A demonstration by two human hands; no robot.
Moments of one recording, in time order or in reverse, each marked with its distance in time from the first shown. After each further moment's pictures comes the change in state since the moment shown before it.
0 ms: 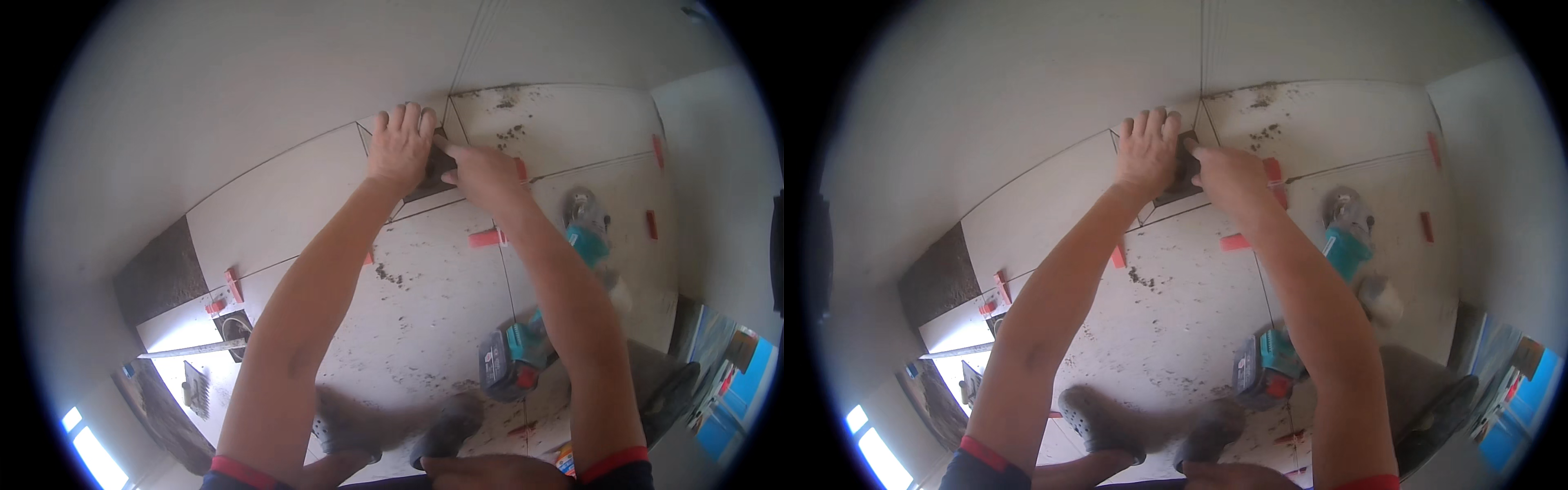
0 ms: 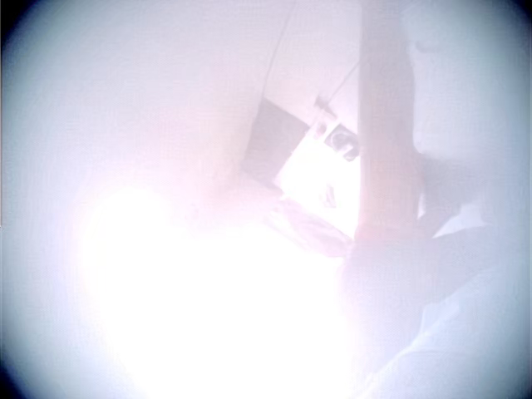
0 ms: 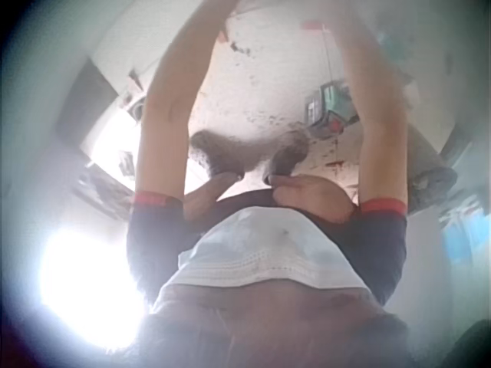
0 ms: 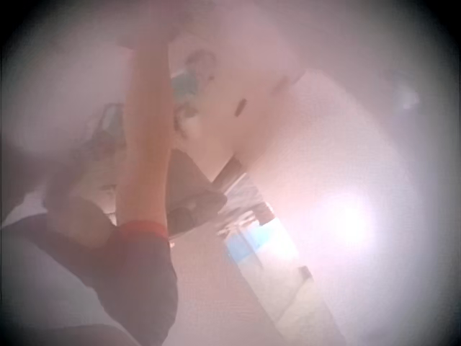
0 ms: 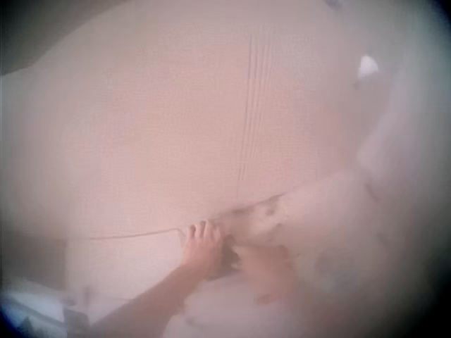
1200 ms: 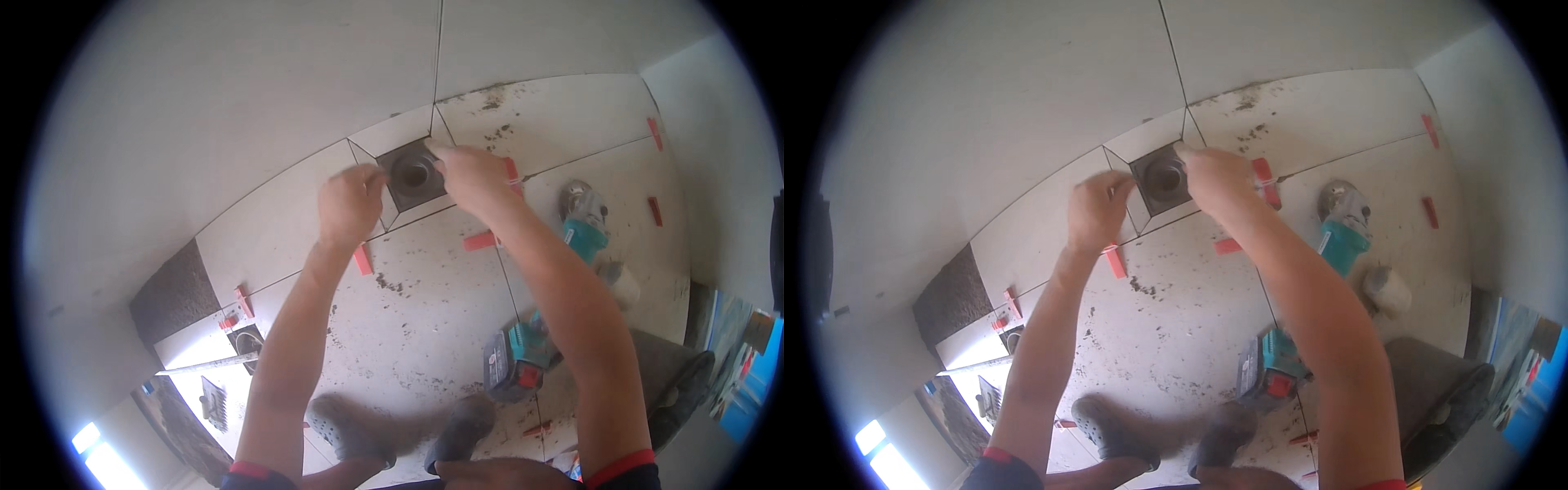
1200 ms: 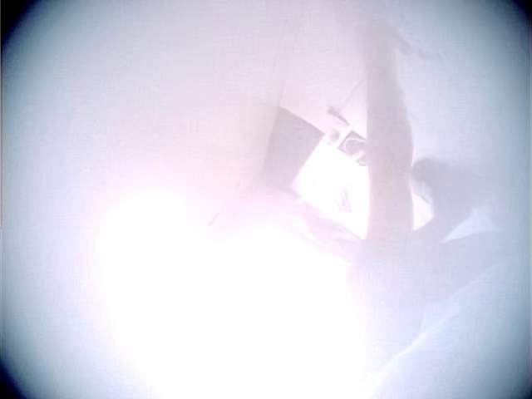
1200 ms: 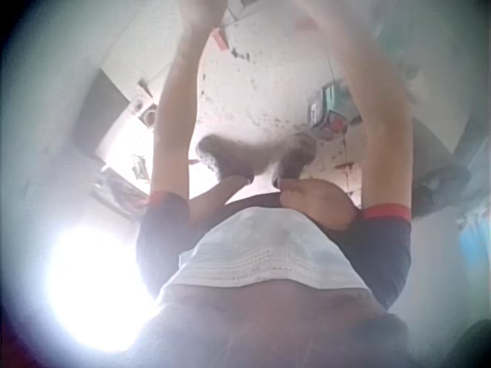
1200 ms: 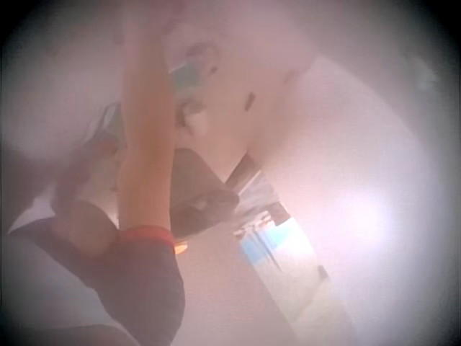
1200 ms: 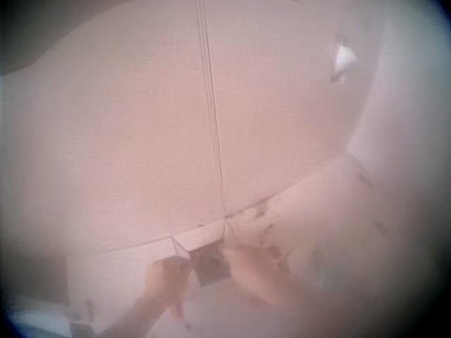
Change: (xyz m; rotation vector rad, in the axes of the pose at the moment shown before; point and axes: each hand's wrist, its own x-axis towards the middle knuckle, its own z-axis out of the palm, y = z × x) left_hand -0.055 -0.022 -0.056 -0.762 -0.100 -0.451; right_hand 0.003 -0.005 -0.006 0.112 -0.034 0.116
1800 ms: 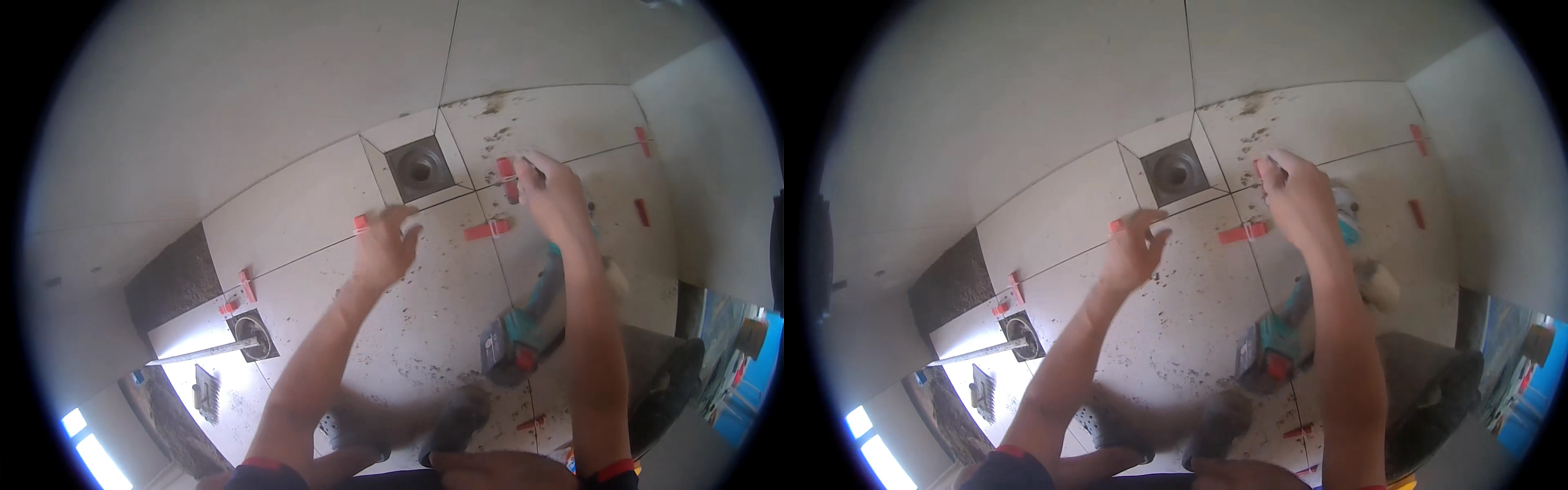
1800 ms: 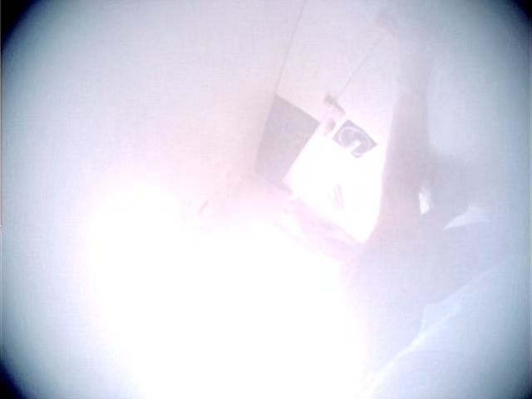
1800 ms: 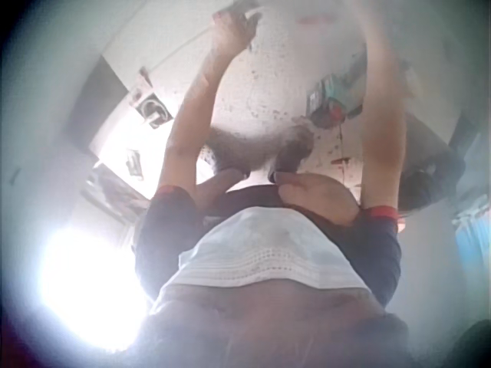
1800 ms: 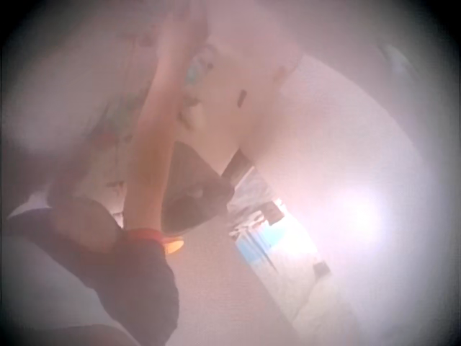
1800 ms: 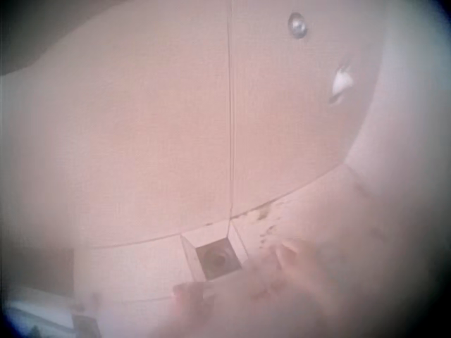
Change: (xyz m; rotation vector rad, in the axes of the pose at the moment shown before) left_hand -0.084 0.004 0.020 -0.033 -0.009 0.148; right_hand -0.103 0.012 -0.079 0.464 0.241 0.269
